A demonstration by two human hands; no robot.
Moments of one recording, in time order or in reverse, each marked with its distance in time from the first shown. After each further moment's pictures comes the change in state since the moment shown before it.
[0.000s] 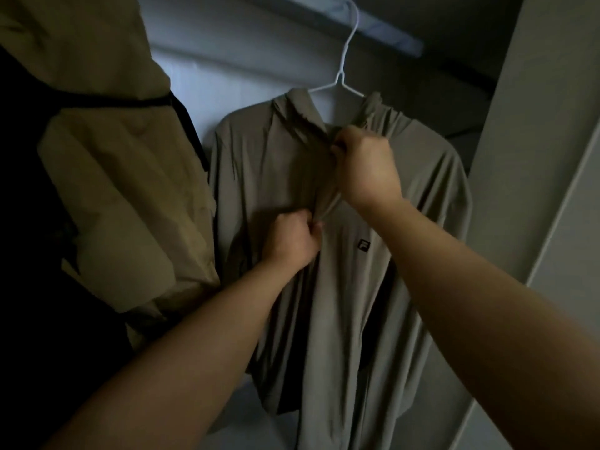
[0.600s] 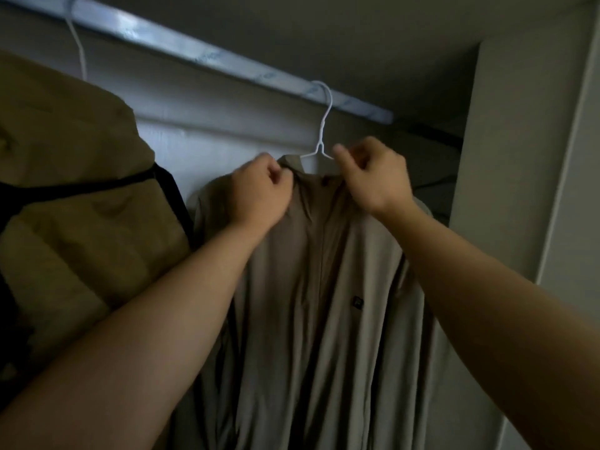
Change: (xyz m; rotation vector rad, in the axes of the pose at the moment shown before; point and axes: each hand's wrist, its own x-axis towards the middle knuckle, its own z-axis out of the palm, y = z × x) left_hand 0.124 0.041 -0.092 -0.197 0.404 0.063; right_hand 0.070 0.038 -0.029 0.153 0.088 0.208
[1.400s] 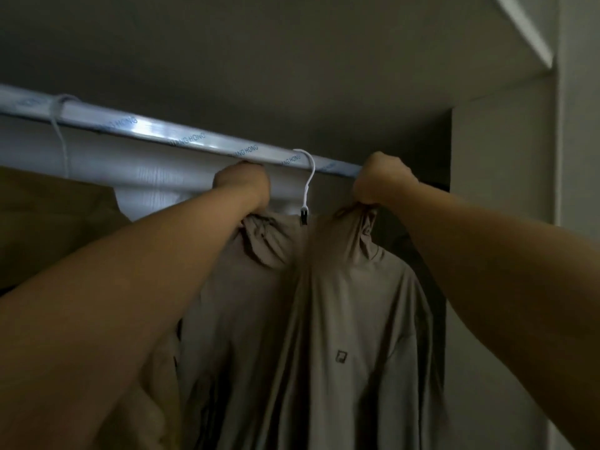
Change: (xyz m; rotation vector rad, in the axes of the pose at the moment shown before) left_hand 0.126 0.066 -0.005 0.926 -0.492 -0.009; right_hand 0.119 -0.018 -0.026 -0.404 -0.273 0.398
